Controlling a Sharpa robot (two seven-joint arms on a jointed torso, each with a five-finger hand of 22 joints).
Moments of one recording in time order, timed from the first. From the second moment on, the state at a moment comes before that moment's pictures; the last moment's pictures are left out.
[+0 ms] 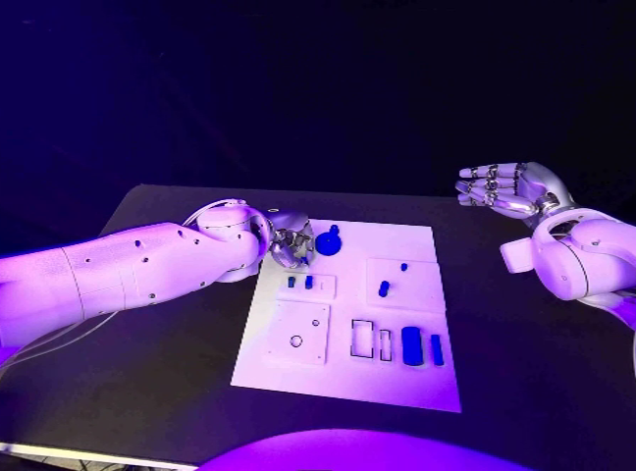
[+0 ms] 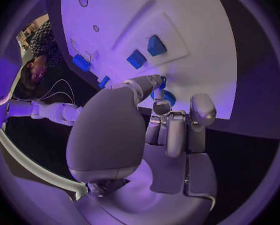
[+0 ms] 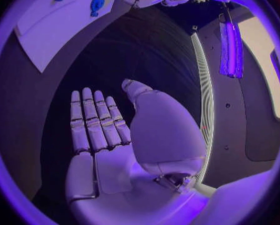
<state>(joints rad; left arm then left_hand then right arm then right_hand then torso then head) 1.13 -0.75 -0.01 1.35 -1.44 -0.04 -0.18 1.43 -0.26 0.63 0.14 0.23 1.04 0.09 0.32 0.45 1.05 0.01 1.32 0.83 1.47 -0.04 1.56 1.31 0.12 1.22 0.06 1.30 1.11 1.30 -0.84 -0.18 1.39 -0.36 -0.50 0.27 1.35 -0.13 0.35 0.18 0.26 0.80 0.21 0.13 0.10 0.94 0.23 0.07 0.06 0.94 0.19 0.07 0.11 0.17 0.76 0.29 0.07 0.12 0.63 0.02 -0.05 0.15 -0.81</state>
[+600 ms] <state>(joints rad) 1.13 -0.74 -0.01 1.35 -1.44 -0.04 -0.18 1.43 -0.26 0.63 0.14 0.23 1.03 0.09 0.32 0.45 1.05 0.01 1.32 0.82 1.47 -0.04 1.56 1.31 0.12 1.22 0.06 1.30 1.11 1.30 -0.84 -0.18 1.39 -0.36 -0.50 0.27 1.35 -0.13 0.35 0.18 0.26 0.81 0.20 0.13 0.10 0.94 0.23 0.07 0.06 0.94 0.19 0.07 0.11 0.17 0.76 0.29 0.07 0.12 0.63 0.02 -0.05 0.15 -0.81</state>
